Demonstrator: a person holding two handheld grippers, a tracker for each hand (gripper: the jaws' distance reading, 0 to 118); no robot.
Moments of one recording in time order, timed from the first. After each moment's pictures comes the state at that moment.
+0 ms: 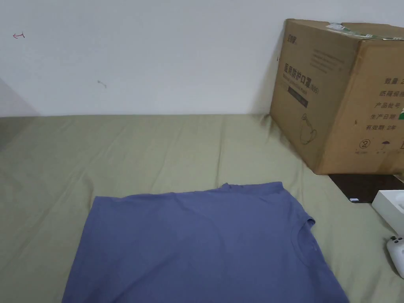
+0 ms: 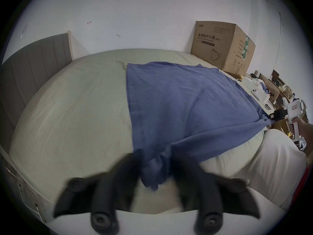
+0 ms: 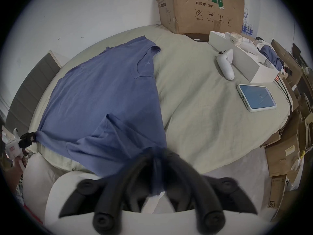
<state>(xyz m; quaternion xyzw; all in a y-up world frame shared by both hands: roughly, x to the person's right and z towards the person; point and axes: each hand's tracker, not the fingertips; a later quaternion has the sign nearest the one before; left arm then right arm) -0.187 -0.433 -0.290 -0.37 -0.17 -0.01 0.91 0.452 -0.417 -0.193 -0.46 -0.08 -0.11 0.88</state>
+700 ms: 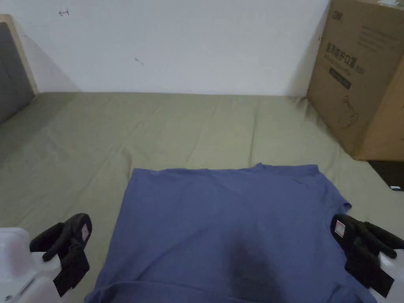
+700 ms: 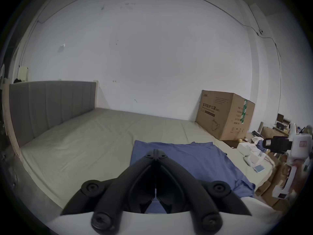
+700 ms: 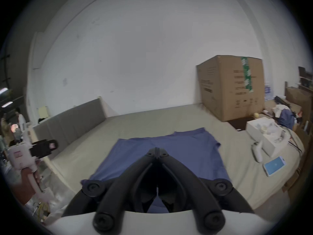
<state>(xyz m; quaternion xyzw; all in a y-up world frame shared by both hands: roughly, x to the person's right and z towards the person) -0.149 -0.277 -0.214 -0.13 -0.10 0.10 0.98 0.284 -0.264 -0.169 -0.13 0.07 -0.09 0.99</state>
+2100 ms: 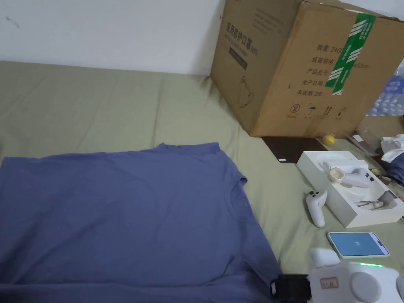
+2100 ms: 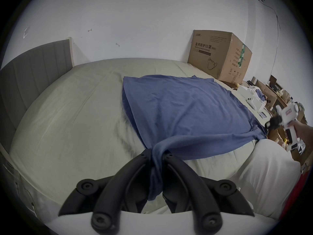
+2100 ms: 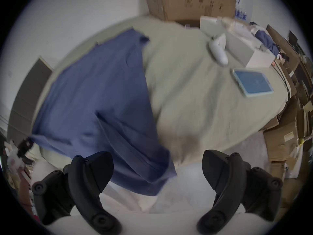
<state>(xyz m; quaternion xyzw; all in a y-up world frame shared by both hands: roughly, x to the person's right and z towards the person) -0.158 -0.390 -0.264 -0.34 -0.17 0.01 0.92 0.464 -0.436 -0.206 -0.56 -0.10 -0.13 0.81</state>
